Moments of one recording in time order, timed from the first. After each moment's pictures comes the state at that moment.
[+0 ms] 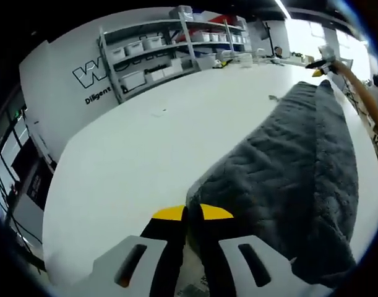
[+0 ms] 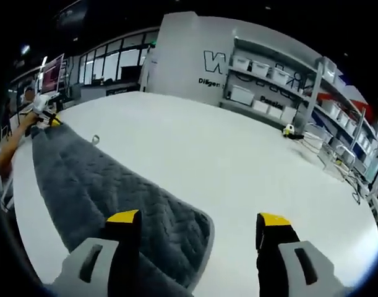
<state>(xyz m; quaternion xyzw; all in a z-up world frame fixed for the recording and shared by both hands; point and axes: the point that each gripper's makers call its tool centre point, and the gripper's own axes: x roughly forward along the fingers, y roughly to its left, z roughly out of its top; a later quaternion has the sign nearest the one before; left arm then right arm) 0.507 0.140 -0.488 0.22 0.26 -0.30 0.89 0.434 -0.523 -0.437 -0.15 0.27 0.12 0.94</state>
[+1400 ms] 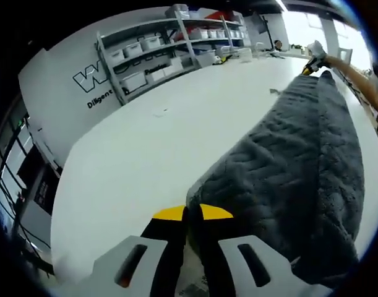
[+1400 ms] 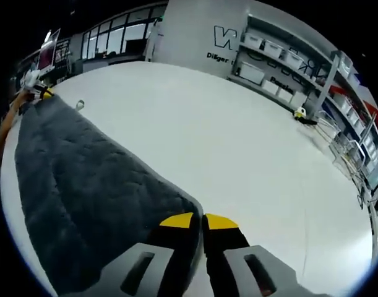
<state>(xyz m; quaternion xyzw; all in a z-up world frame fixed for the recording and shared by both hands) 0.510 0.143 -0.488 0.25 0.25 -0.29 0.89 0.466 -0.533 -0.496 -0.18 0.34 0.13 0.91</state>
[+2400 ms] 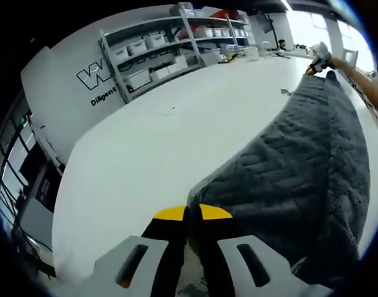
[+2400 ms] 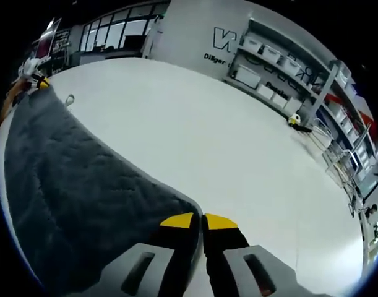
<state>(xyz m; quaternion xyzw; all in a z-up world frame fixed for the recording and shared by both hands) 0.532 0.148 -0.489 0.24 0.26 -0.27 0.89 0.496 -0.544 -0.494 -0.21 0.33 0.11 0.91</state>
